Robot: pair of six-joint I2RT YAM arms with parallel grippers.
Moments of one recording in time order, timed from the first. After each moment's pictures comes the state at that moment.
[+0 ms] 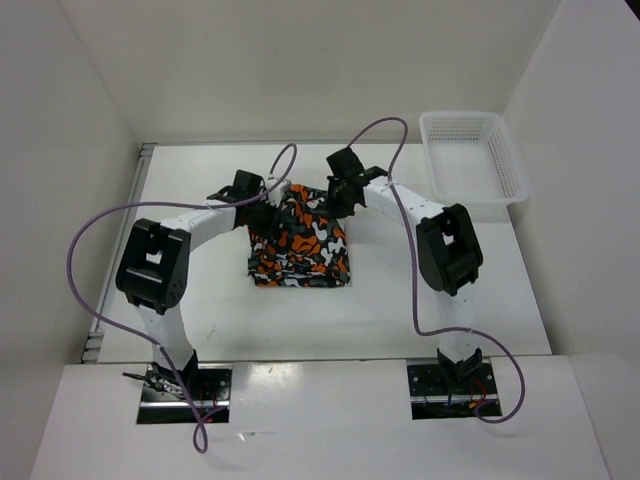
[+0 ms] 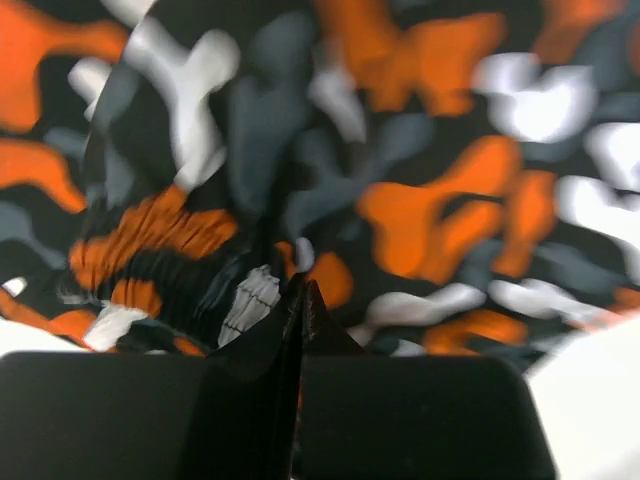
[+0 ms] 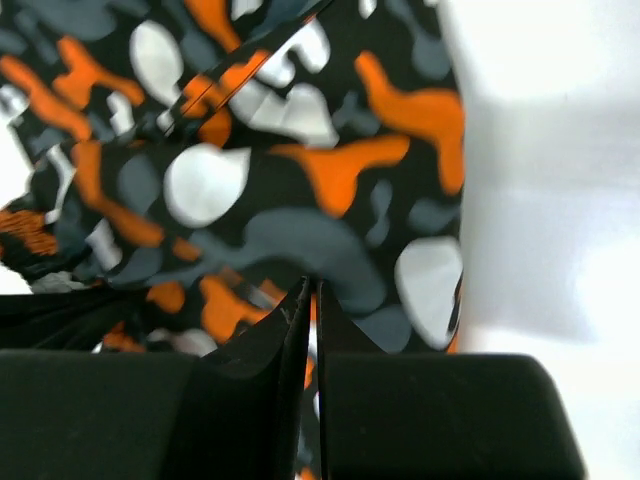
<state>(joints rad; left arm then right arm) -0.30 1.83 1.22 -0.32 0.37 0.07 0.53 2.05 1.65 -0.56 -0.01 0.64</state>
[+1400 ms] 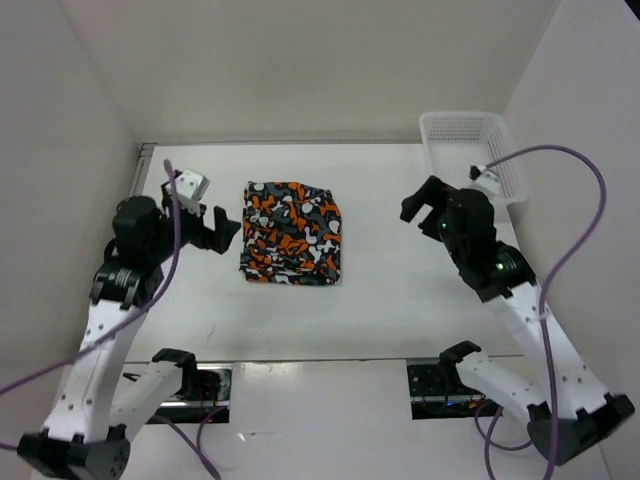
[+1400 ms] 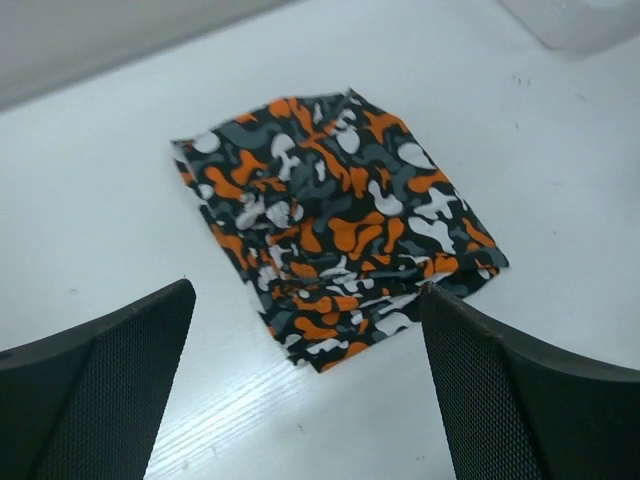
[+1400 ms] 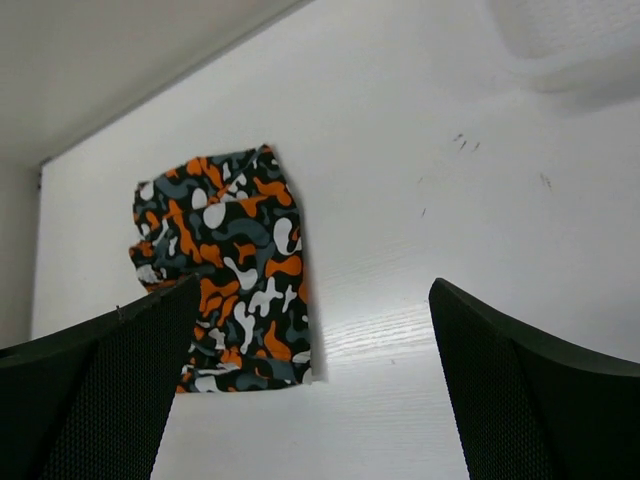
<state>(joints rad) -0.13 0.89 1.01 -0.46 0.38 0.07 0.40 0.94 1.07 -0.57 0.34 0.67</state>
